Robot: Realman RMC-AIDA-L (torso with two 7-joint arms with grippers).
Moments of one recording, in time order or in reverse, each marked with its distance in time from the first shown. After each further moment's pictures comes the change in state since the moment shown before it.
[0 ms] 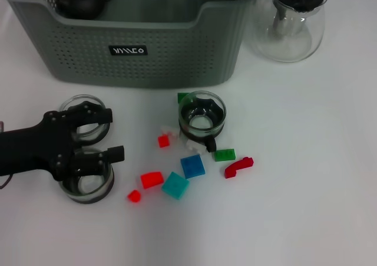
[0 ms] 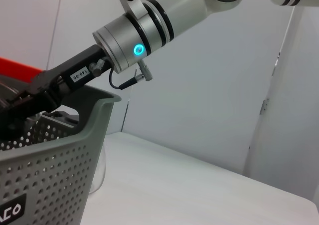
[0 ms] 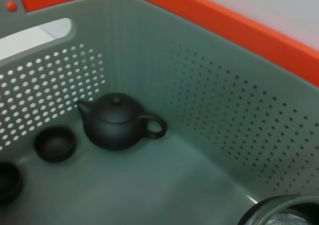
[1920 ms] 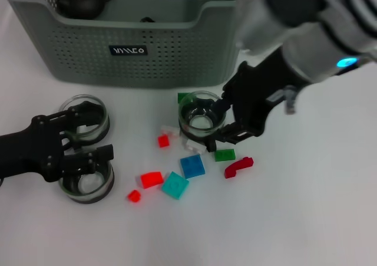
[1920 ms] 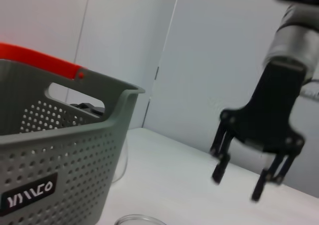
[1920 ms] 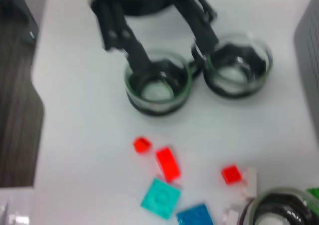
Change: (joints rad) left arm 0.035 0.003 -0.023 0.000 -0.005 -0.027 -0.013; right arm -0.524 0.002 -0.333 -1.067 0.100 -1.021 -0.189
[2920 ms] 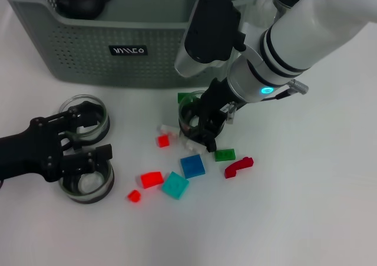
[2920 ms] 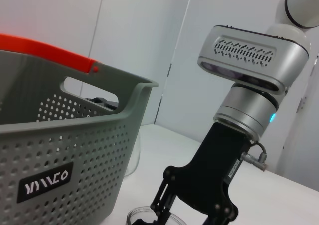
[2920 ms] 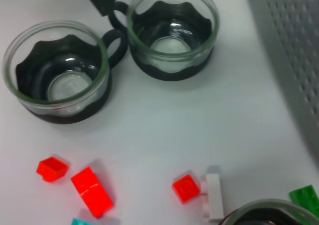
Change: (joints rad) left arm 0.011 -0.007 -0.010 0.000 0.005 -0.028 0.004; right arm 0.138 0.010 -0.257 0.525 0.056 0.548 0.106
